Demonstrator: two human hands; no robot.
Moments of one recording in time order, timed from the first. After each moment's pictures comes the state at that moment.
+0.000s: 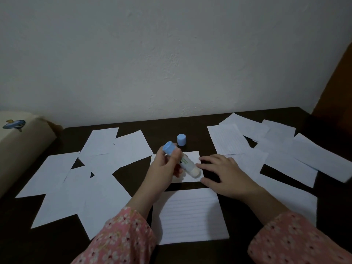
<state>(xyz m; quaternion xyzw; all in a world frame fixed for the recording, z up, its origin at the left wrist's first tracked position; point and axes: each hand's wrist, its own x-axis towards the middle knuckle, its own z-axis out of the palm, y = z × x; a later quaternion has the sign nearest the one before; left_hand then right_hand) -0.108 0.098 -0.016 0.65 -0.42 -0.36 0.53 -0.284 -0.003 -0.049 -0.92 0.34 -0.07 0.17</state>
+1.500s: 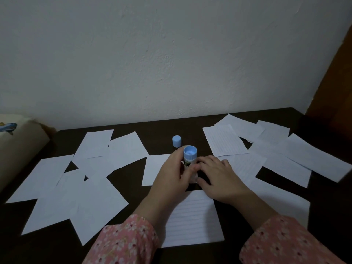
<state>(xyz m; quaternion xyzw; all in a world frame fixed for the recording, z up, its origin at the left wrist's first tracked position) -0.132 0.087 -0.032 0.61 -0.61 -0.19 0.46 -0.276 0.003 -0.060 -0.92 0.34 -0.12 0.14</state>
